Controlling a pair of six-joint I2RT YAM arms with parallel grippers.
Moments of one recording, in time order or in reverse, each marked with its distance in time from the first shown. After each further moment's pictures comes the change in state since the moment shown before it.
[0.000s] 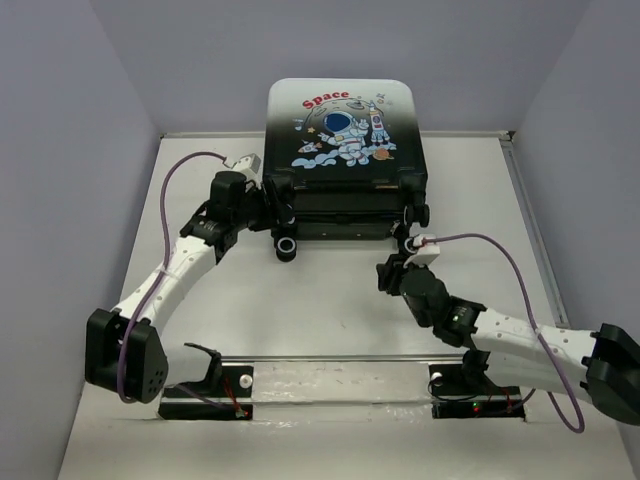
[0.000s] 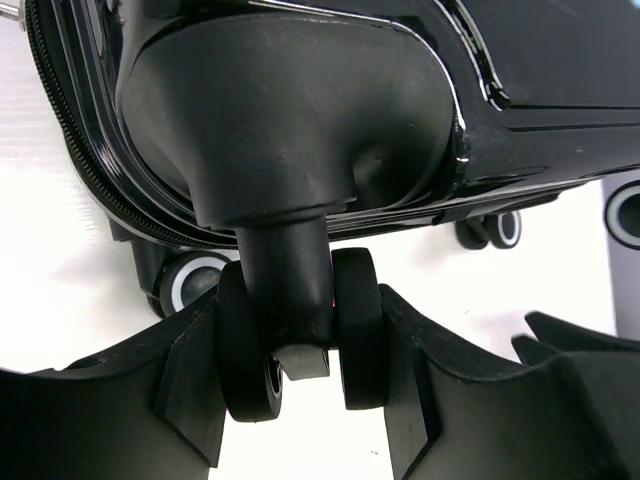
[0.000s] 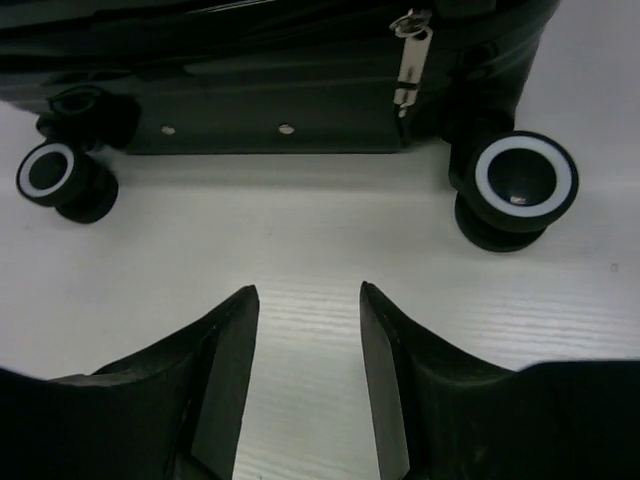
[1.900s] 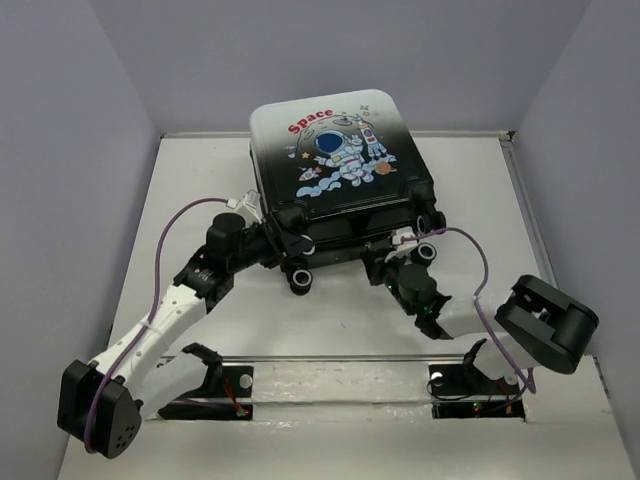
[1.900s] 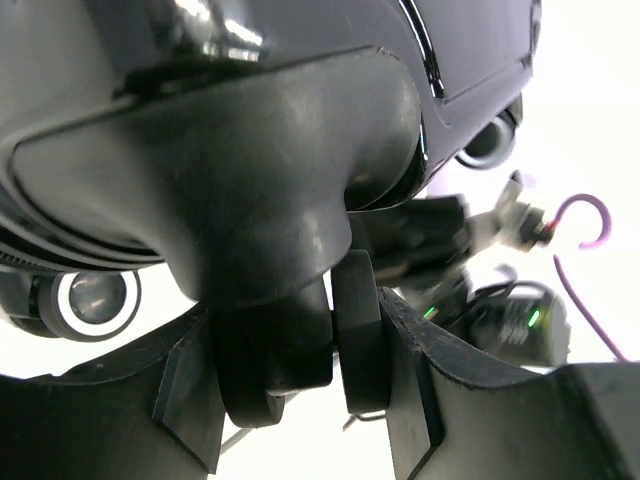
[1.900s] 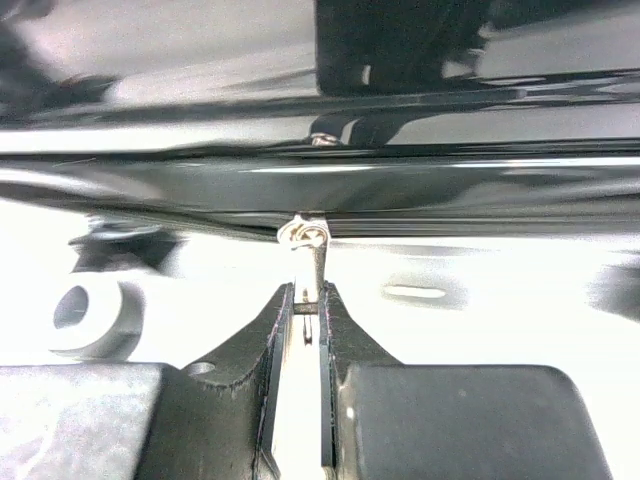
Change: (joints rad) left arm -0.128 -0.326 -0.326 0.180 0.124 -0.423; right arm -0.212 0.452 -0.106 0.826 -0.350 -0.251
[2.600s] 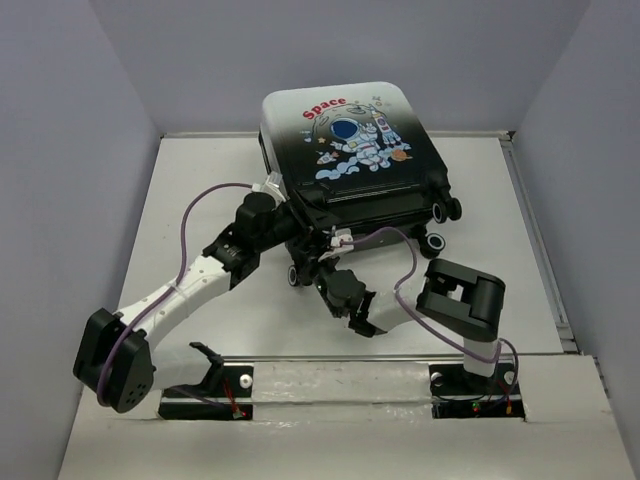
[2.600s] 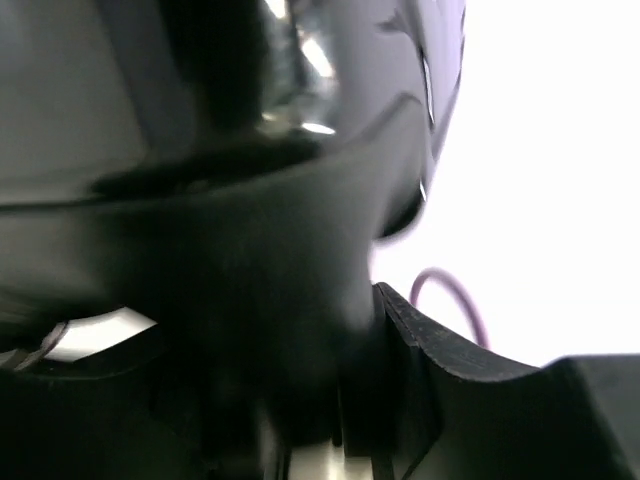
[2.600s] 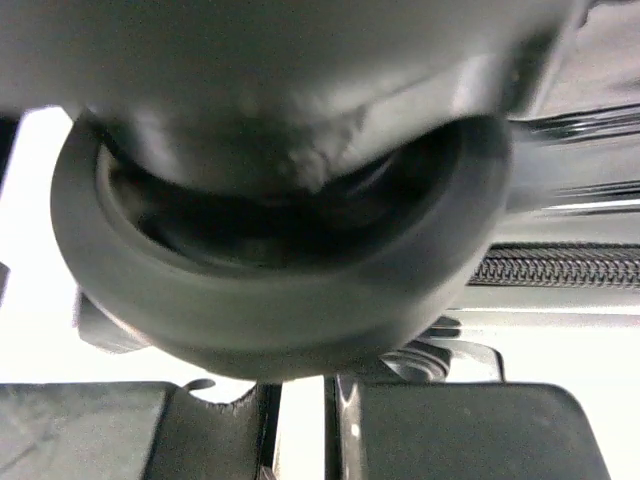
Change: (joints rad) left arm -0.134 0.243 0.180 0.133 -0.067 -0.246; right arm 0.381 0.480 0.504 0.169 0.308 0.119
